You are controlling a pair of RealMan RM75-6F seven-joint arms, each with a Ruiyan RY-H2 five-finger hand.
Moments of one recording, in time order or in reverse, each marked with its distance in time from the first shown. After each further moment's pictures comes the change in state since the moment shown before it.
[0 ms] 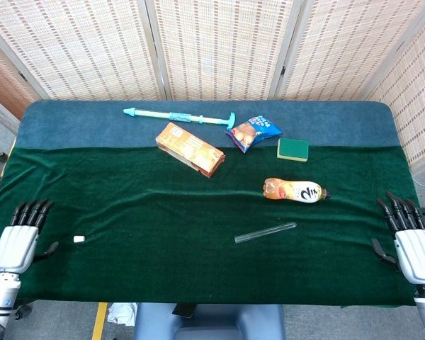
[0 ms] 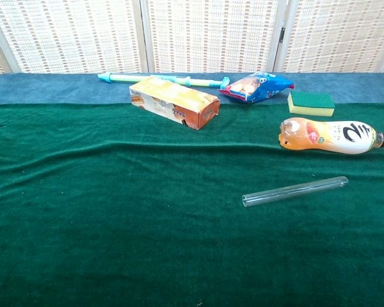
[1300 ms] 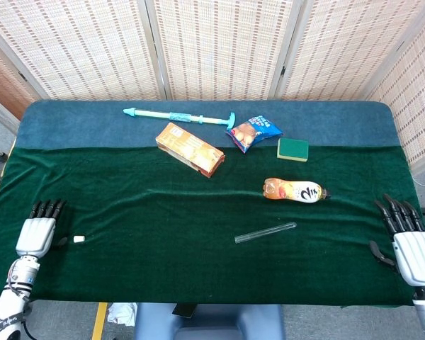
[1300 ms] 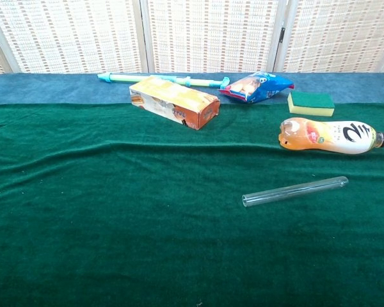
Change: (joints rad) left arm -0.108 -0.219 -0.002 0.351 -0.129 -0.221 -0.007; right arm -0.004 -0.005 -0.013 0.007 -0.009 0.002 0.028
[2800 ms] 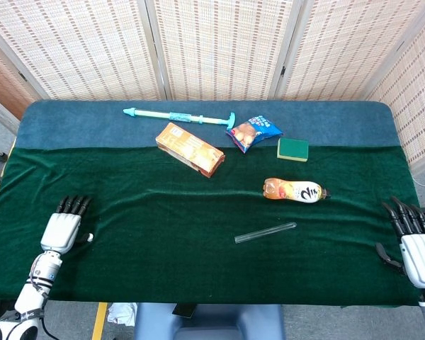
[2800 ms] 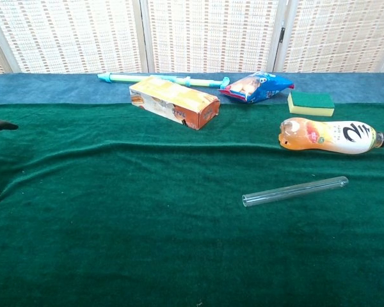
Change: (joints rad) left arm -0.057 0.021 -0.003 -0.196 -0.007 -0.002 0.166; right arm -0.014 -0.015 -0.003 0.058 0.016 0.003 0.060
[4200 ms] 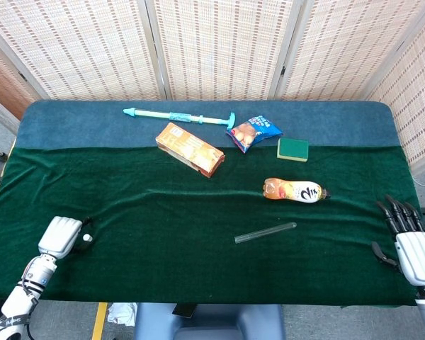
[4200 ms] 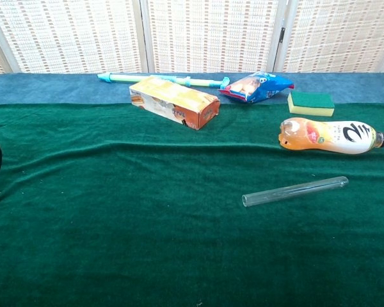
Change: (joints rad) left arm -0.022 0.108 0.074 -0.065 0.098 -0.032 -0.111; right arm 0.018 0.001 -0.001 -0.001 -0.016 -0.018 0.000
